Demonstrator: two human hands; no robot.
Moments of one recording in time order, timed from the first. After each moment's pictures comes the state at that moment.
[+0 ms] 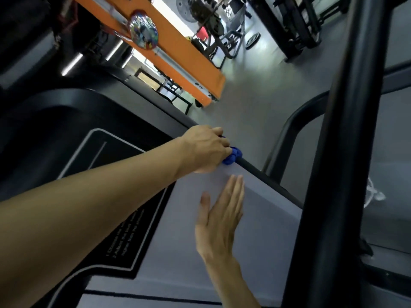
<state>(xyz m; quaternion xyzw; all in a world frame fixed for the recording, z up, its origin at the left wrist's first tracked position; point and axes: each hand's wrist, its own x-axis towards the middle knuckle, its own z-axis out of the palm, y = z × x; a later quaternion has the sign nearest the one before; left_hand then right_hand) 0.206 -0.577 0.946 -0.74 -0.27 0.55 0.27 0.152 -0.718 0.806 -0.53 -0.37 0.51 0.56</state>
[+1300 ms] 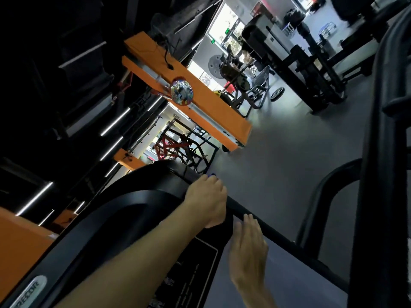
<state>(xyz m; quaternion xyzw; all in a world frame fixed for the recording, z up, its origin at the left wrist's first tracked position) 0.214 -0.575 1.053 -0.65 -0.47 0.49 0.34 0.199 -0.634 0.877 -0.51 -0.42 0.56 0.50</state>
